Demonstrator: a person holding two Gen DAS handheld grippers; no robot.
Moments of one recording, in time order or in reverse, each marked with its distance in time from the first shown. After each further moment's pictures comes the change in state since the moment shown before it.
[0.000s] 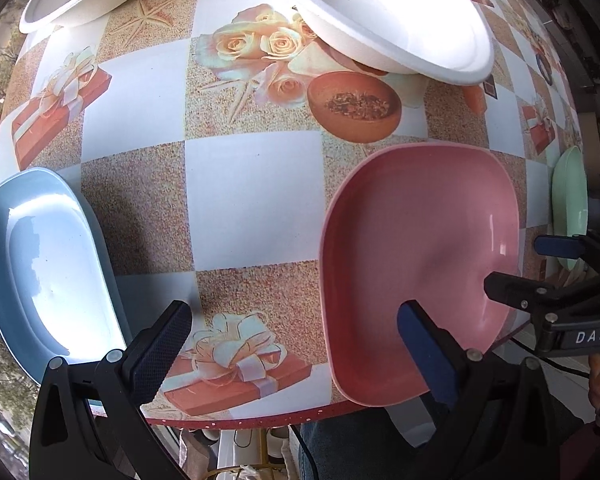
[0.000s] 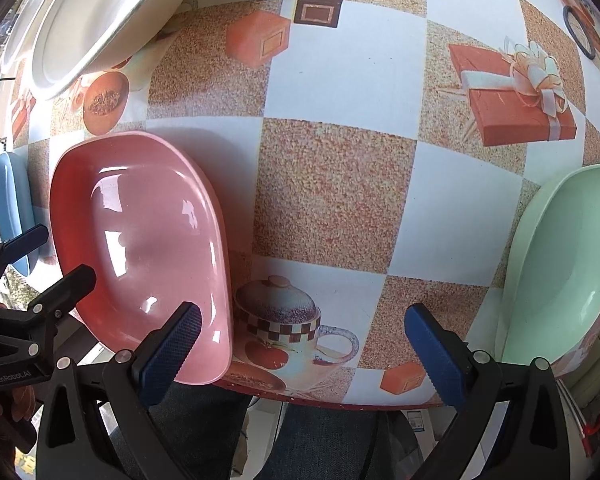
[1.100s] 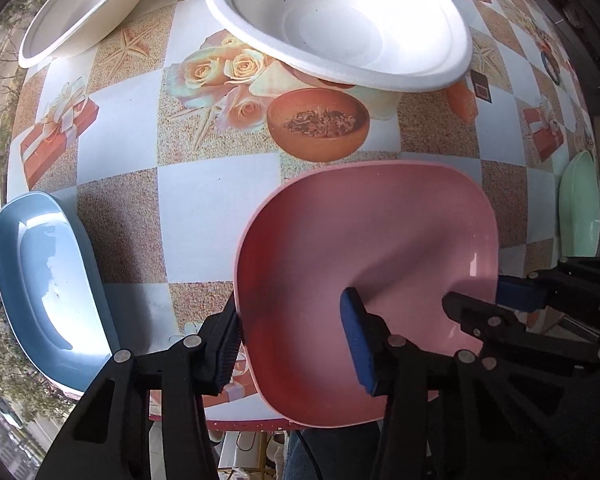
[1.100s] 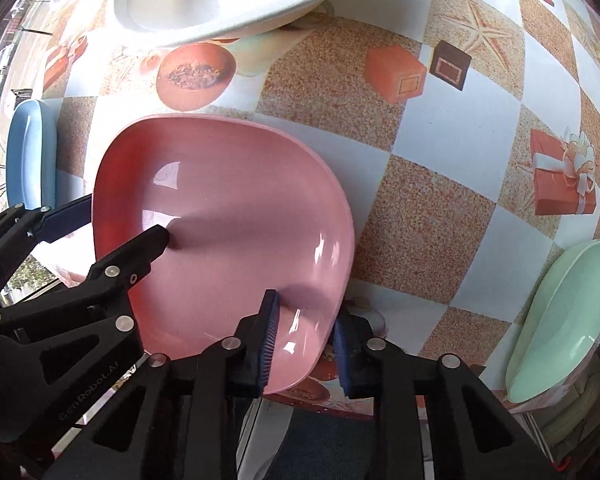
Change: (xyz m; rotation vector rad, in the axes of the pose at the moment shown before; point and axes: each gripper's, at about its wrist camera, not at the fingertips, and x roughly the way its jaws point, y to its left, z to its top) left arm -0.030 -0.026 0.013 -0.011 -0.013 0.109; right arm -0.014 0.032 0.031 -0.153 -0.009 0.013
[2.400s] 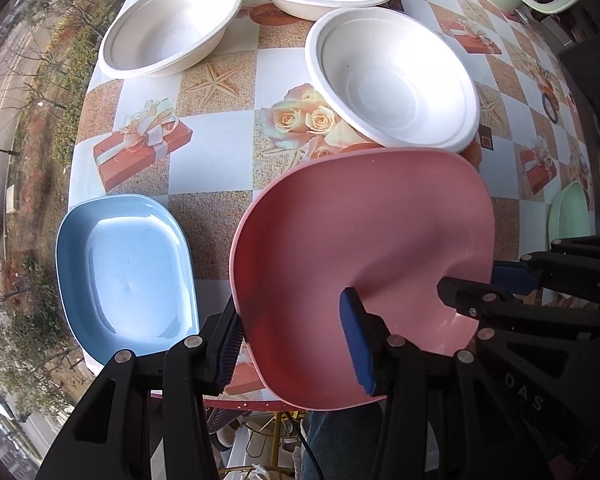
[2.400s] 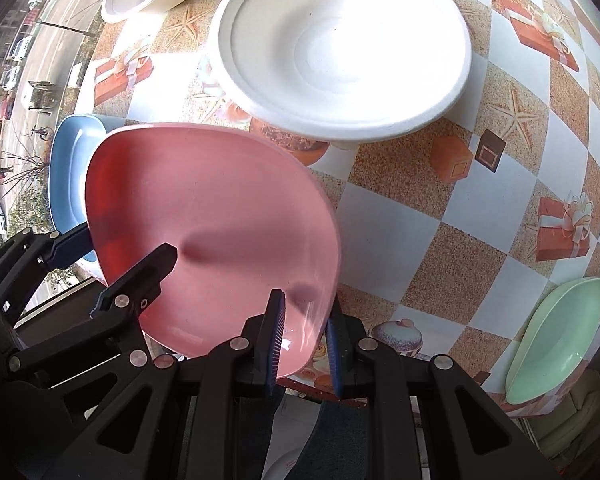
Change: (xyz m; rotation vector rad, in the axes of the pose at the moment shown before) left arm -0.091 0.036 -0.022 -0.065 -0.101 0.020; right arm -0.039 0.024 -0.001 -0.057 -0.050 0.008
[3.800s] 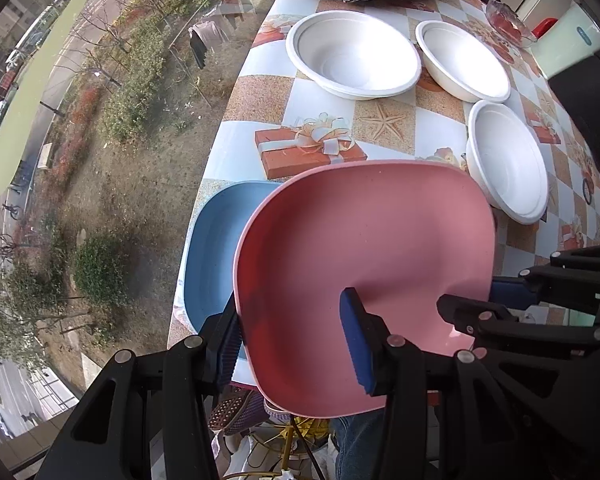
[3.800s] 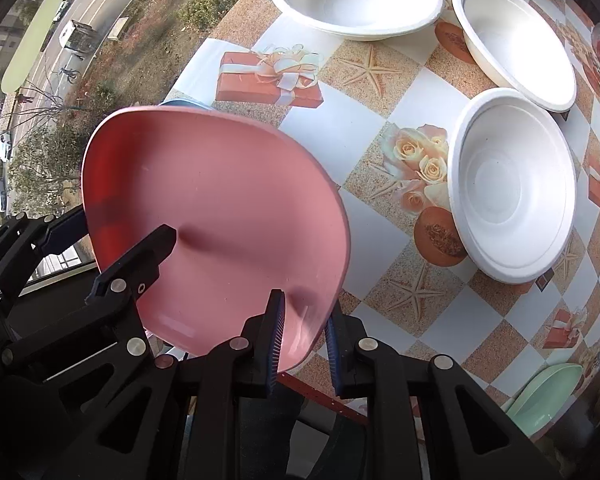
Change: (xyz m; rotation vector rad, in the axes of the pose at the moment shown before) left arm -0.025 0.122 -0.031 -0.216 -0.104 0.073; right arm -0.012 0.032 -0.005 -0.252 -0.023 -0.042
